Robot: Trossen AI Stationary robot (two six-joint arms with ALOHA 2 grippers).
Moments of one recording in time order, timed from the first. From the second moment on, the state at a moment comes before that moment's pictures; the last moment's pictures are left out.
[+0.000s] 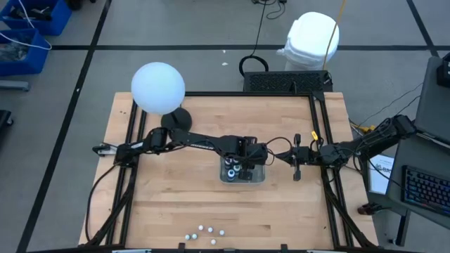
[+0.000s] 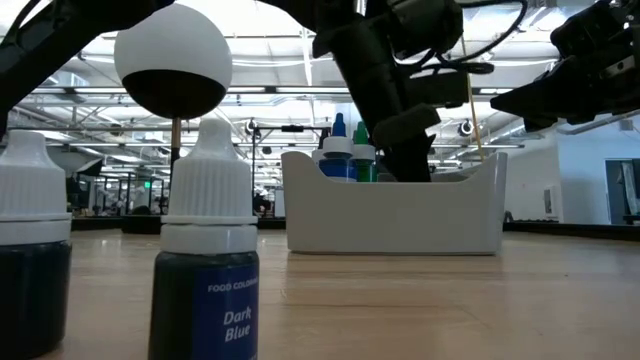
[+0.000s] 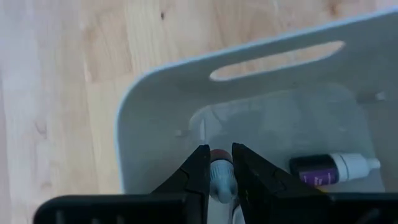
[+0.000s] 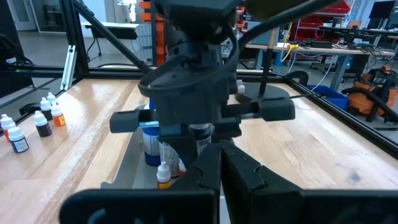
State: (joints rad) left arm -0.04 2.37 2.04 -0.74 -0.10 0.21; right arm 0.35 0.52 0.02 0.42 0.44 0.01
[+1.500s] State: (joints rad) left arm -0.68 2.11 2.28 -1.46 -0.31 -0.52; right arm 0.36 0.54 0.02 0.39 0.44 0.07
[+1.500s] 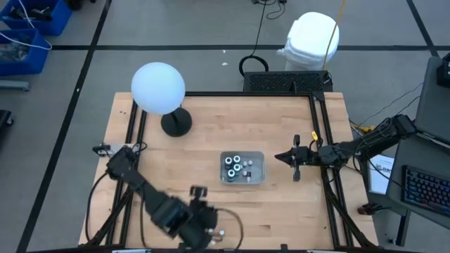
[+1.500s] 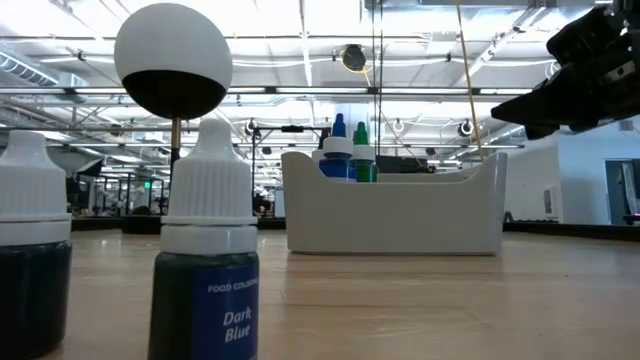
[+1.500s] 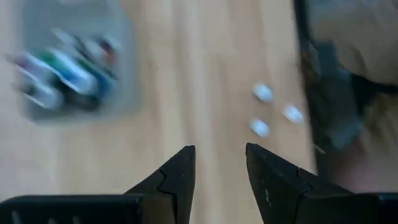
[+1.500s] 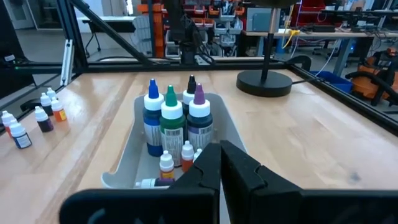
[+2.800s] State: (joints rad) left arm -0.82 2.11 1.69 -0.94 -0.04 -0.83; right arm 0.36 0.54 0.02 0.34 0.44 0.11
